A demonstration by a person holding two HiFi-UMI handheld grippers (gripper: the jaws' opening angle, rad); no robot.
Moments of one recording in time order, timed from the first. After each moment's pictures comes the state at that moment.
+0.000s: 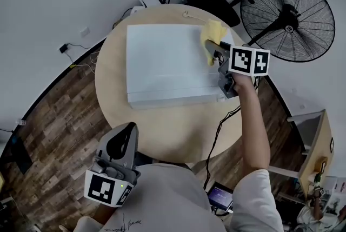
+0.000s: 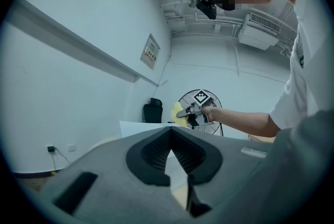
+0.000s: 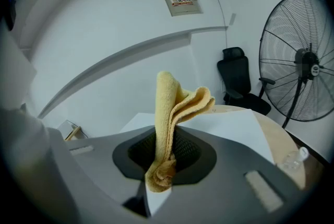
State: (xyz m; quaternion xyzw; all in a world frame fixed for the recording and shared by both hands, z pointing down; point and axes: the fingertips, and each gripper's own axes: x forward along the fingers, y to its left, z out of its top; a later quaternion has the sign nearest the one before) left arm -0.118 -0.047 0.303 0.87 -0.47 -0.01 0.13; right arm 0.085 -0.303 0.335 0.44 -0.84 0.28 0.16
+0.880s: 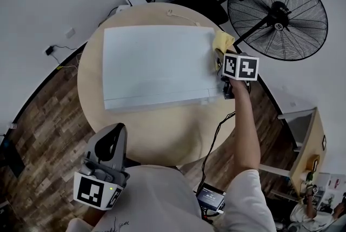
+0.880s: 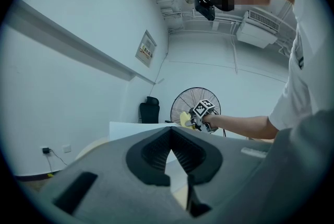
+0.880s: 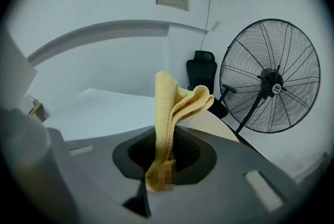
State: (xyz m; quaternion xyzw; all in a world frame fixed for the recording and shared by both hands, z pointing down) left arm -0.076 -0.072 0.301 0.88 -0.46 0.00 0.13; right arm 0.235 -0.332 0.396 0.57 -0.74 0.22 0.28
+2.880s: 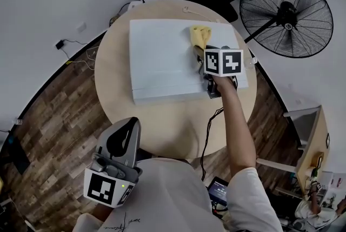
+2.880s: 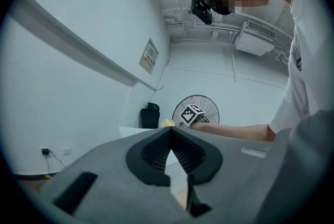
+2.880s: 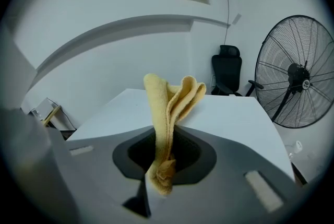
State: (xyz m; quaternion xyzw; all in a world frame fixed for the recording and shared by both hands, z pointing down) left arm -0.136 -0.052 0.291 0.88 -0.46 -0.04 0.12; right arm 0.052 -0.299 0.406 0.50 -0.79 0.24 0.27
